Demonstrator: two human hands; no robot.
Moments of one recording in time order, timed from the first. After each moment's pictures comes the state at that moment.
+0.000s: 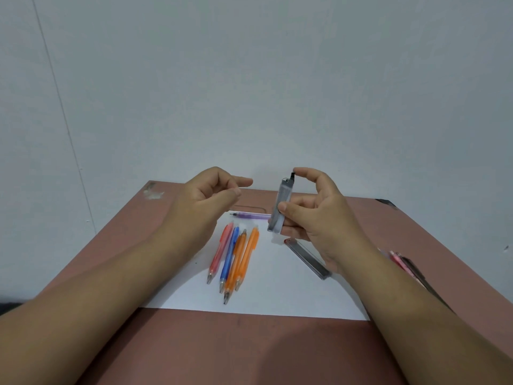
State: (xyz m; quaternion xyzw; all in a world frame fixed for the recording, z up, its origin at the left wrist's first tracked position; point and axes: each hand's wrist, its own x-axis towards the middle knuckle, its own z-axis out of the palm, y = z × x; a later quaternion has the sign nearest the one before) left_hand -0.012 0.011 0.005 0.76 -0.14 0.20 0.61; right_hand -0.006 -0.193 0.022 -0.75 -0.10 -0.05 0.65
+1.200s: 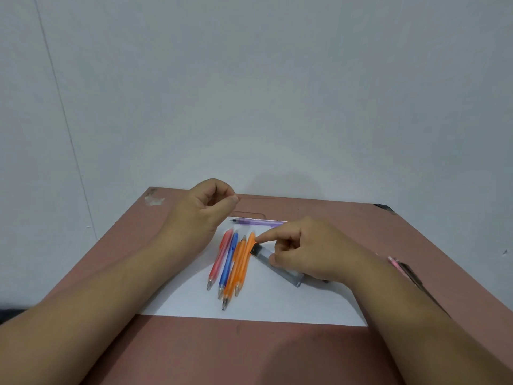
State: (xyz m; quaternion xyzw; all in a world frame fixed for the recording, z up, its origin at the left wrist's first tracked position) left_hand 0.005 0.020 -0.005 0.78 -0.10 0.20 0.58; right_hand -0.013 -0.202 0.024 -0.93 -0.23 0.06 0.29
